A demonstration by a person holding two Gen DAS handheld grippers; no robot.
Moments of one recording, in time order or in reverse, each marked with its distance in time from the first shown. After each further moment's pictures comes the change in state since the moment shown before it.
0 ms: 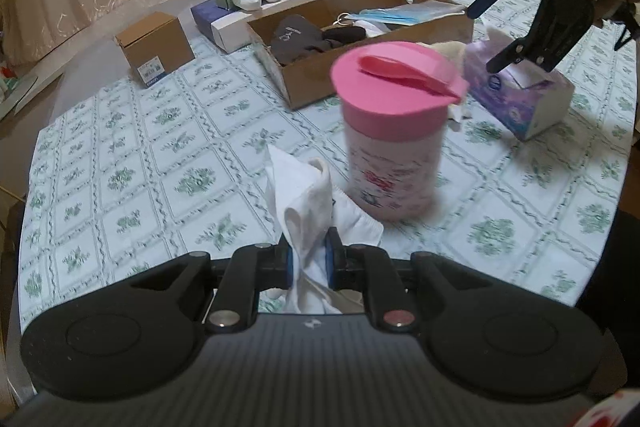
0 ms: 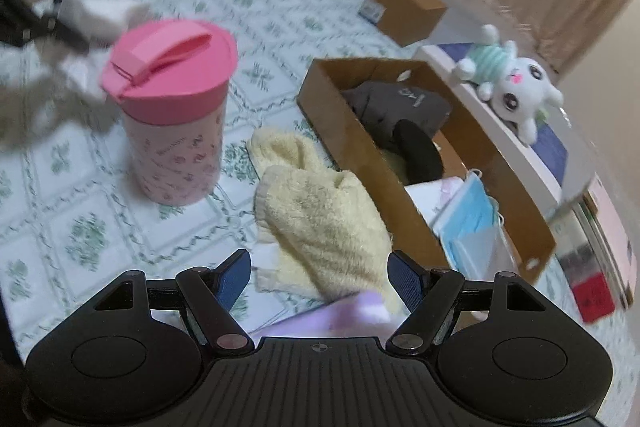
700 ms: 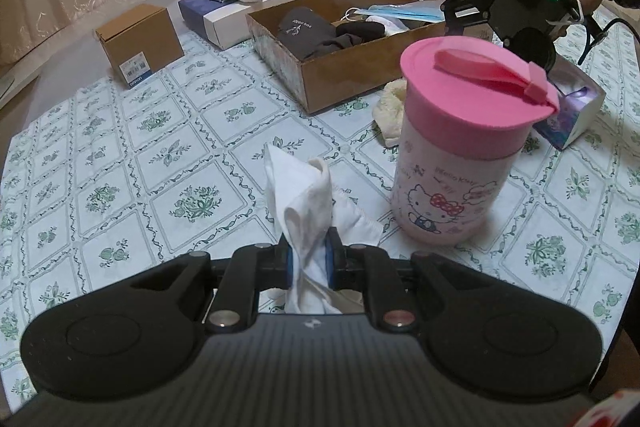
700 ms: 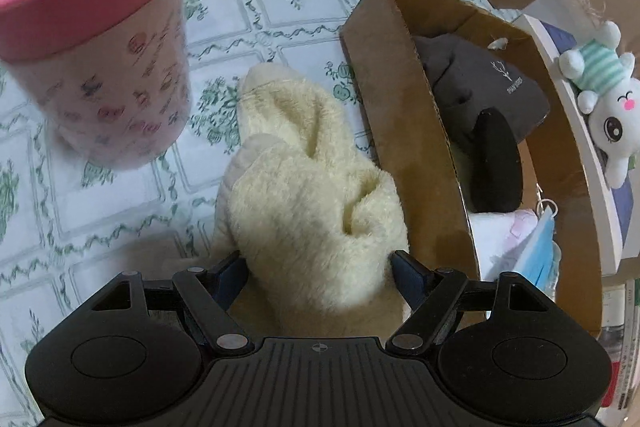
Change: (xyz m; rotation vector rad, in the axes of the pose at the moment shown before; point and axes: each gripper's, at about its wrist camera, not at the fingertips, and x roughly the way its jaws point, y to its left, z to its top) left arm 0.060 0.043 0.010 0.007 -0.009 -0.070; right arm 0.121 -0.014 0.030 -0.214 0.211 0.096
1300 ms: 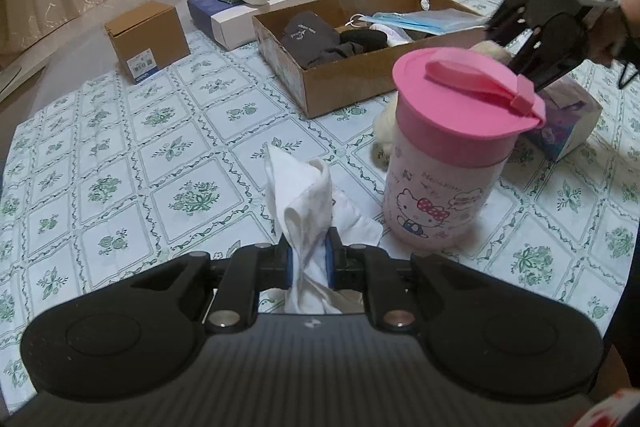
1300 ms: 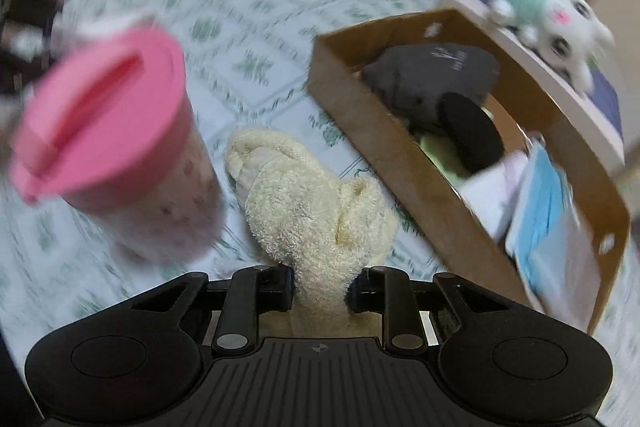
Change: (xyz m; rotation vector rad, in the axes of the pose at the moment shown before) left arm -0.015 -0.006 -0.001 -0.045 -0.011 0.012; right arm -0.058 0.007 -0.004 0.460 -0.138 0.067
